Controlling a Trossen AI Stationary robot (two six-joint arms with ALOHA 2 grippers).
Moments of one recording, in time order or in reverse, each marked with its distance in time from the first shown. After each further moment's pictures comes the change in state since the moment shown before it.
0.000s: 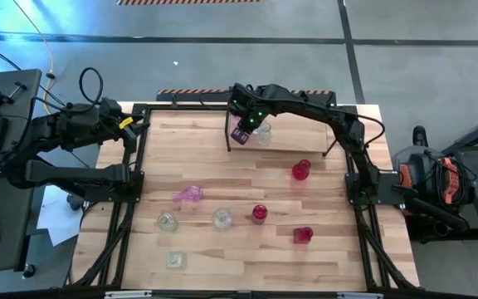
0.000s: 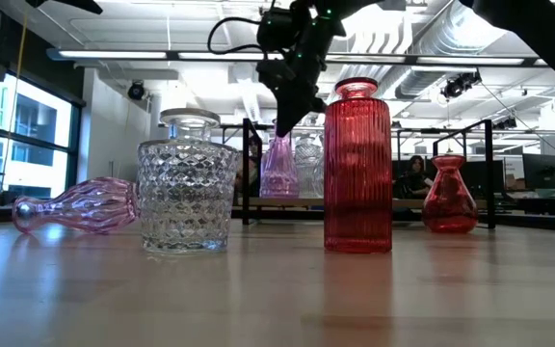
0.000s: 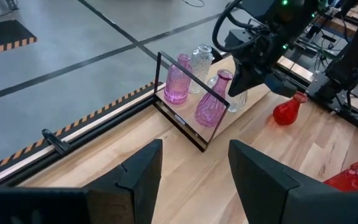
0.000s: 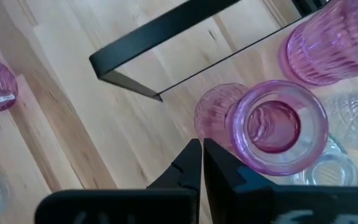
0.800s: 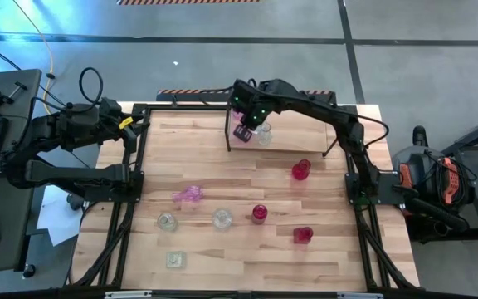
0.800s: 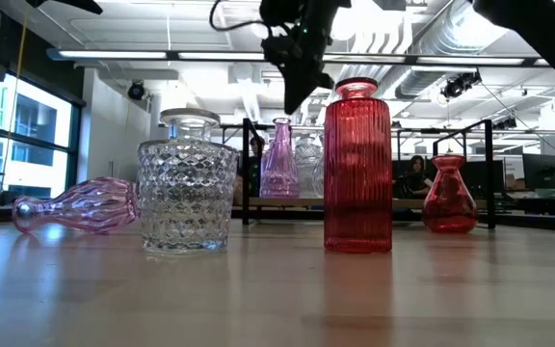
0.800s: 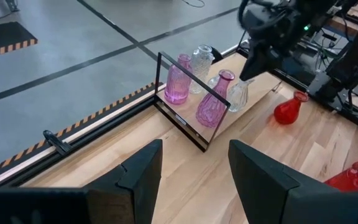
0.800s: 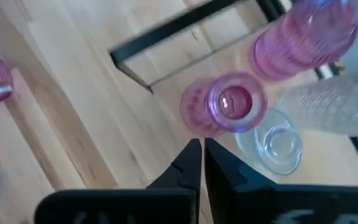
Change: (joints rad) left arm 0.000 0.000 0.000 0.000 -0.002 0.008; right arm 0.029 -0.001 0.161 -0.183 0.097 0.002
